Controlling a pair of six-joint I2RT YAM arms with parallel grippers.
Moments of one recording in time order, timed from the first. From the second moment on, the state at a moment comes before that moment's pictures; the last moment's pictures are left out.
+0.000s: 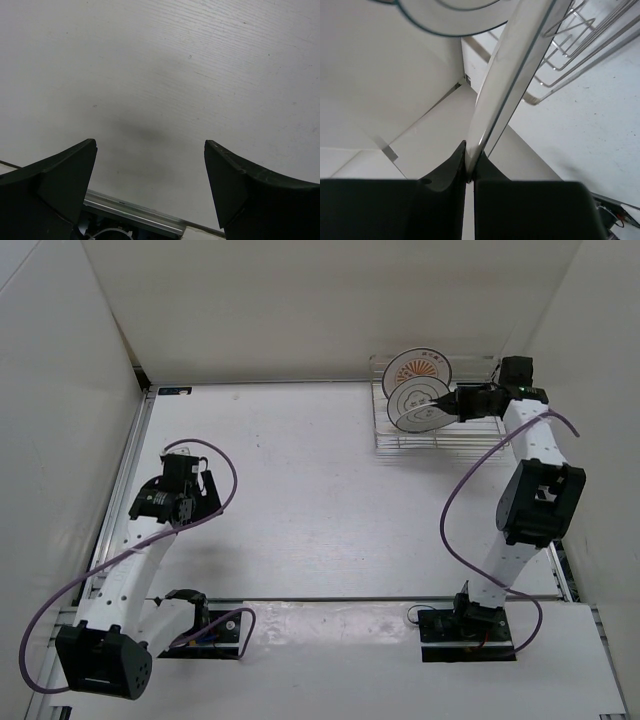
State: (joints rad) left arm -0.14 0.98 0.87 -0.89 -0.30 -0.36; right arm -0.15 1.88 1.66 -0.66 -0.67 1.35
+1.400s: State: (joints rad) left arm -0.31 0.85 0.73 -0.93 -0.32 -0.36; right arm 0.69 1.75 1.77 -1.40 0.07 0.59
